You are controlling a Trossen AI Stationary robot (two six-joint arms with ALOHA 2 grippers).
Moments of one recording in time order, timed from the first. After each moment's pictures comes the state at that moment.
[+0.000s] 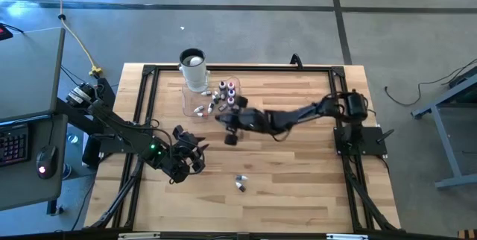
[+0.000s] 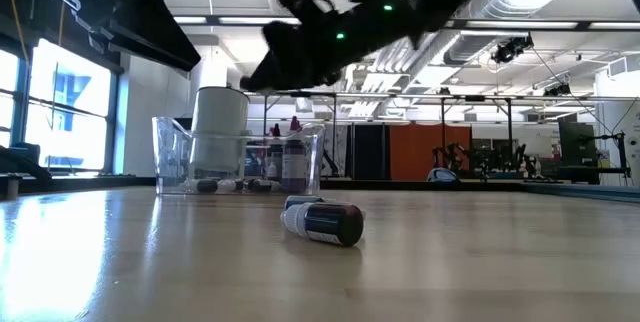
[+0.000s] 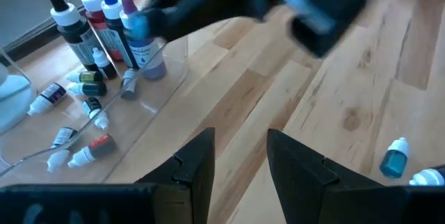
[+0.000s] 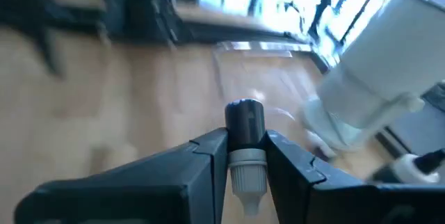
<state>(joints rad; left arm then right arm) -0.60 1.30 0.79 -0.46 -0.93 -0.92 0.02 1.94 1.16 0.47 0.30 -0.11</state>
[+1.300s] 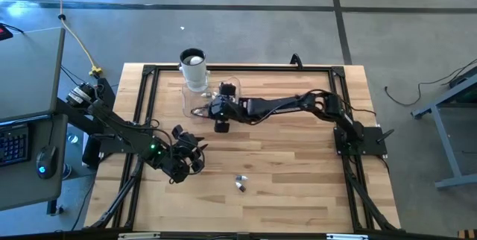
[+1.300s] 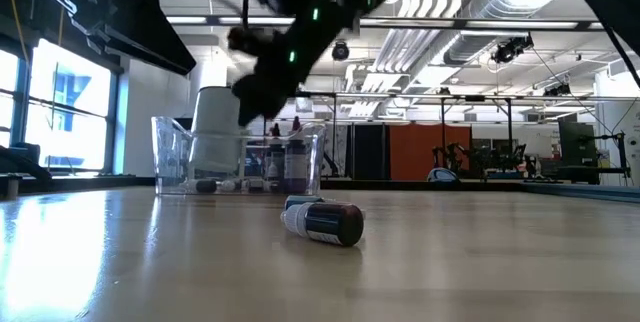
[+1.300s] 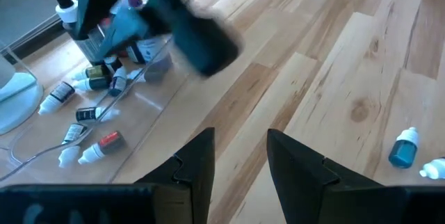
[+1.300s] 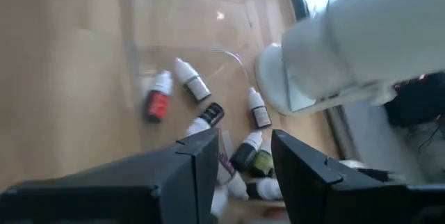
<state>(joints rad) -0.60 1.30 0.79 -0.50 -0.92 -0.92 -0.09 2.20 1.72 -0.21 0.43 -0.29</state>
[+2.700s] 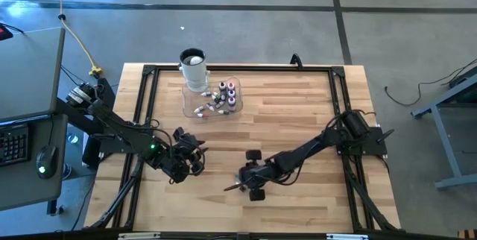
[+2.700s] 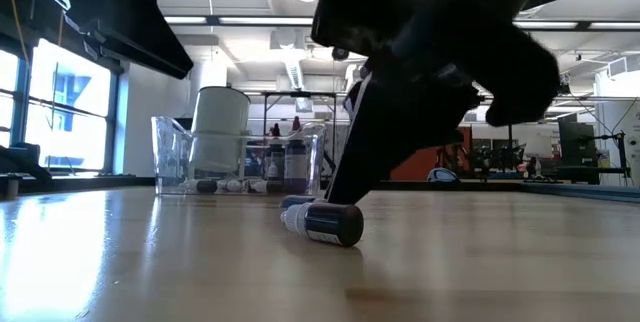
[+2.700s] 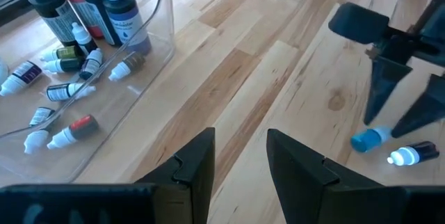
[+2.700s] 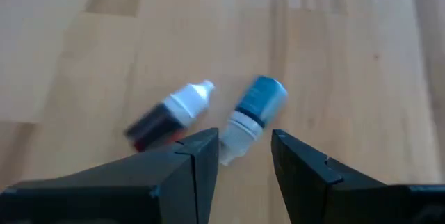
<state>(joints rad) -0.60 1.30 0.79 -0.47 -0.85 -0.95 0.40 2.02 1.22 -0.14 0.20 0.27</state>
